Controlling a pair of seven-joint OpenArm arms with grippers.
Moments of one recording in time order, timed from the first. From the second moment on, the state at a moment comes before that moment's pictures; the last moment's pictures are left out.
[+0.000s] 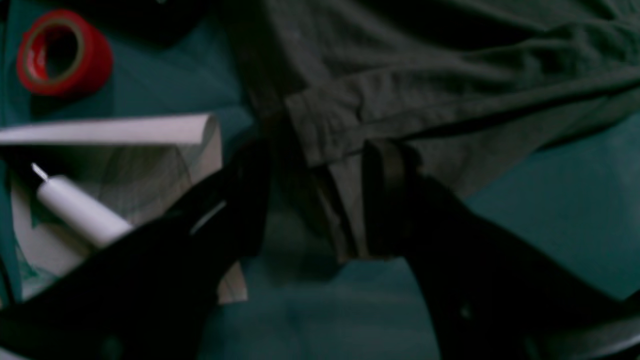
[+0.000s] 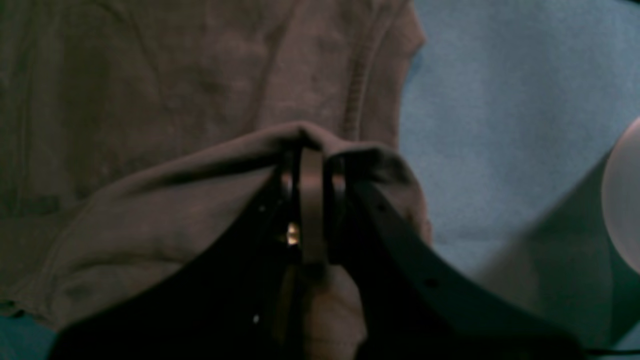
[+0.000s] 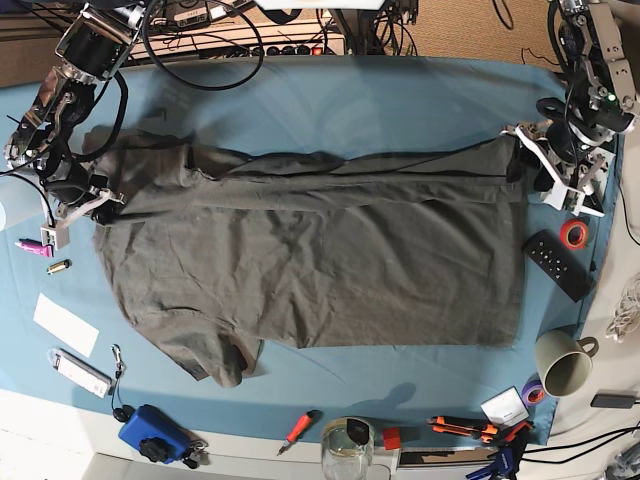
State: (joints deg) left arm 19.1 -15.9 -23.9 106.8 -30.9 -30.6 53.5; right arm 2.3 19.5 36.9 84.2 28.4 29.1 -63.8
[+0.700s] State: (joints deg) left arm 18.9 -15.8 -14.9 106.4 -20.6 -19.6 49.5; right arm 2.3 19.5 36.9 84.2 28.4 29.1 -63.8
